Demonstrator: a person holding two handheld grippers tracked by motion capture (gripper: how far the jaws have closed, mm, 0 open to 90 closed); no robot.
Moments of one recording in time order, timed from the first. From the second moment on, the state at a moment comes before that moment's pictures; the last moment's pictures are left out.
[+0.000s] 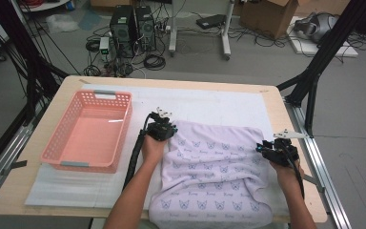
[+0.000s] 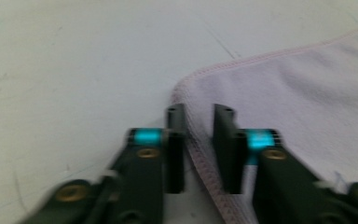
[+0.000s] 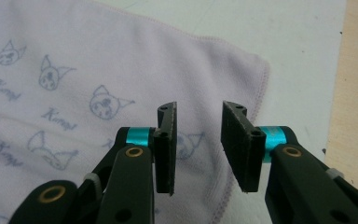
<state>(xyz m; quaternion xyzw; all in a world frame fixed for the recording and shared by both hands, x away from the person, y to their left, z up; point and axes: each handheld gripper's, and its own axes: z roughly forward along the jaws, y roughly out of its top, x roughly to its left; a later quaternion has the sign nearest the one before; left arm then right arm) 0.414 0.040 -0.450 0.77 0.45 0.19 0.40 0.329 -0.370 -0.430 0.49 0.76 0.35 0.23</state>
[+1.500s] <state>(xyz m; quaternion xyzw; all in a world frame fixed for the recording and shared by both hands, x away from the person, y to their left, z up) 0.407 0.047 -0.451 0.78 0.44 0.20 0.40 0.422 -0.351 -0.424 0.54 0.72 0.34 0.27</state>
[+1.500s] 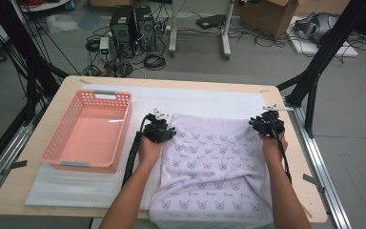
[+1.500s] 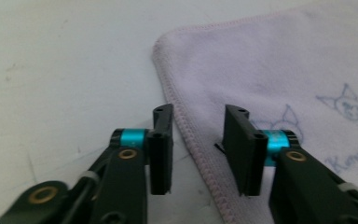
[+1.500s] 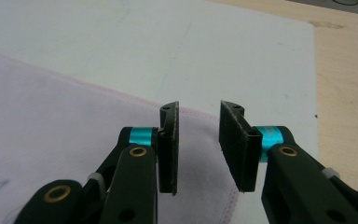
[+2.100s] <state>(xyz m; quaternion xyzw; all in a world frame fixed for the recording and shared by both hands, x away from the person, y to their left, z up) 0.401 0.070 -0.438 0.72 0.48 0.21 0.45 0.370 -0.345 -0.415 0.48 0.77 0.37 0.18</state>
